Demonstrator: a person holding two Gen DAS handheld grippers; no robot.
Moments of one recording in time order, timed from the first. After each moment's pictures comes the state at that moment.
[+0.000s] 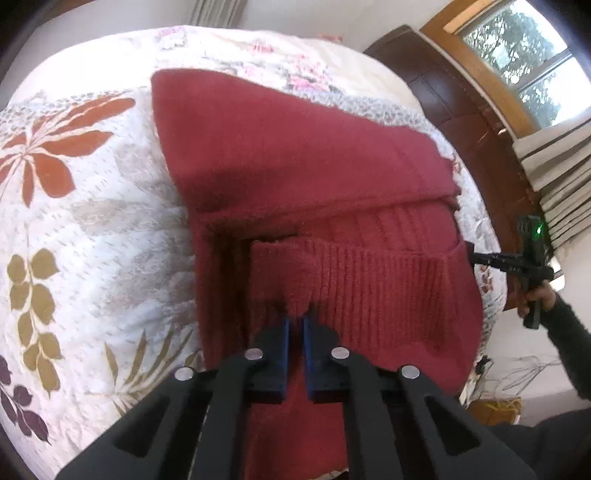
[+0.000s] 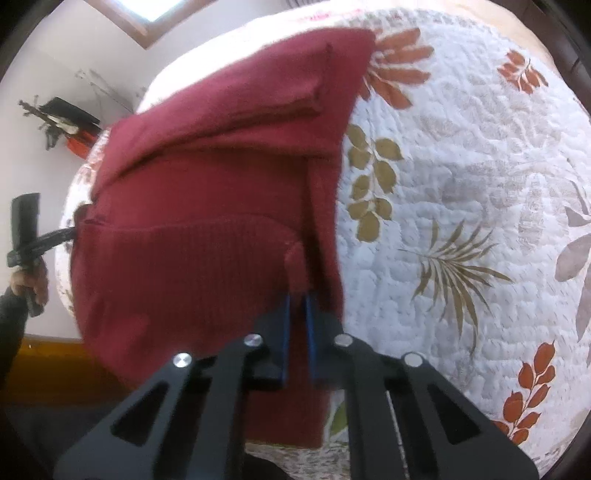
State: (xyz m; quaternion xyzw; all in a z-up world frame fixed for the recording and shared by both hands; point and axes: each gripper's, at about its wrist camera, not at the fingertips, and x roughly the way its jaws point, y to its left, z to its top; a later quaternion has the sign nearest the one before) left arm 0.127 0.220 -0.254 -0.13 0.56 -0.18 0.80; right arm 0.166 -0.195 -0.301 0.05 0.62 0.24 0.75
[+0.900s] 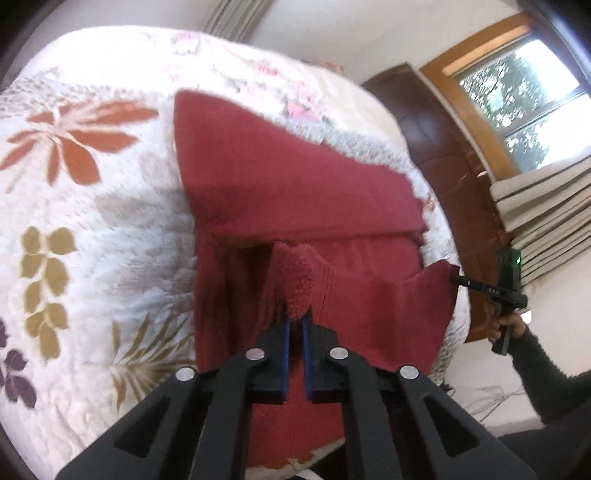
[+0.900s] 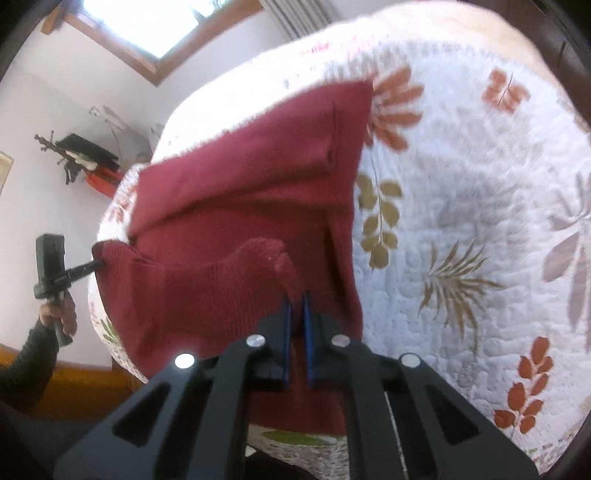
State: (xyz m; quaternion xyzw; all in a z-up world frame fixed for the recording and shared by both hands) left arm 0.104 0.246 -0.222 -0.22 0.51 -0.19 0.81; right arm 0.175 -0.210 -0.254 0.12 0.58 0.25 0.77
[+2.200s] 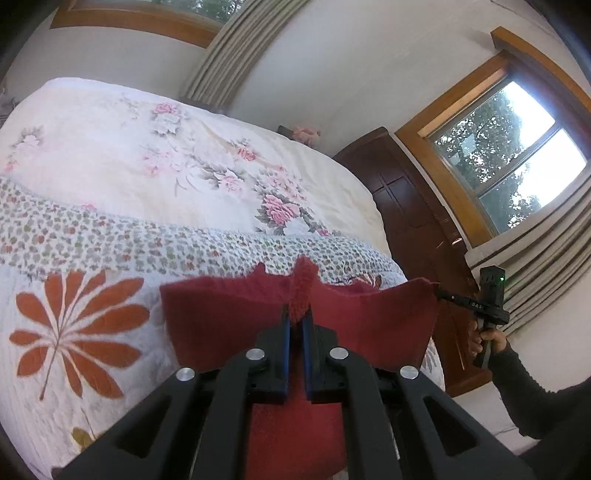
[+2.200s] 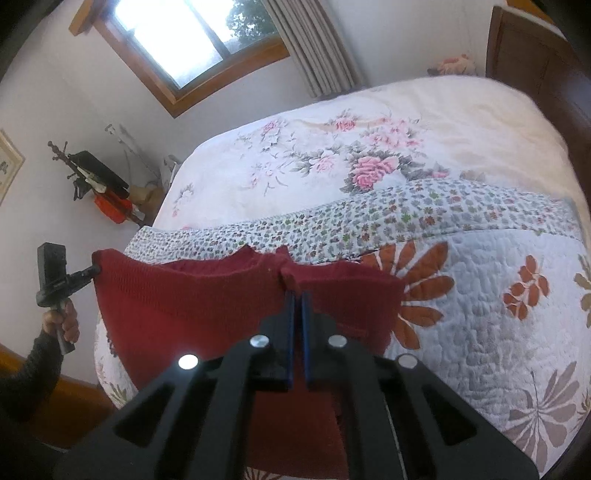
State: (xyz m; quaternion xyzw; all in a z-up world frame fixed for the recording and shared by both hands) left arm 0.232 0.296 -0.135 -0.25 0.41 -0.21 0.85; right arm 0.333 -0.175 -0.166 0.10 0.51 0.27 0.81
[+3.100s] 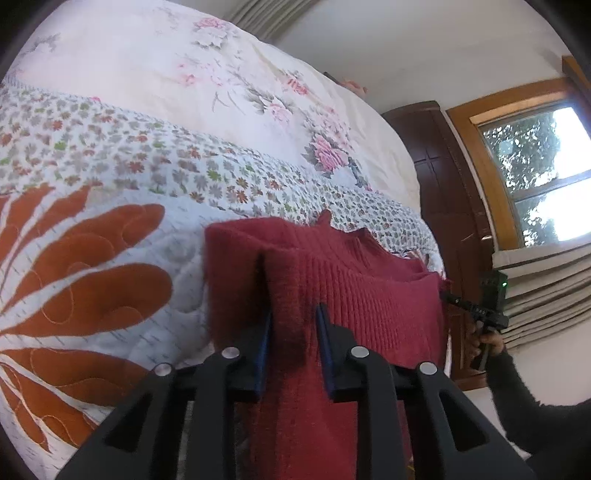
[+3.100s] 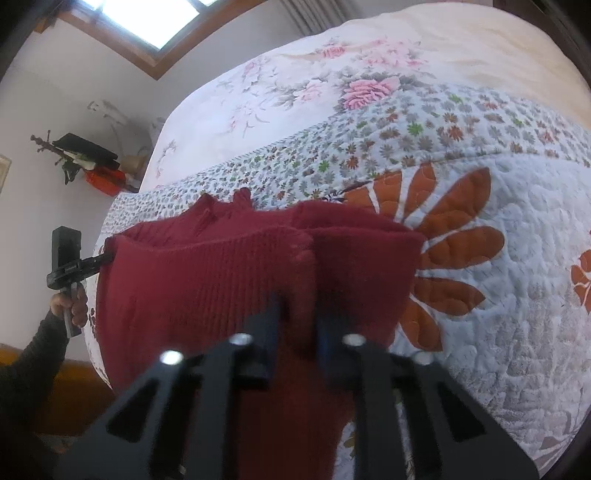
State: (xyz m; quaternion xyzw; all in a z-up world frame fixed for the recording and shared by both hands) left arm 0.290 0.310 -0.270 -0.30 0.52 -0.18 0.78; right arm 0.371 -0.159 -0.284 0.09 0.60 0.27 0.75
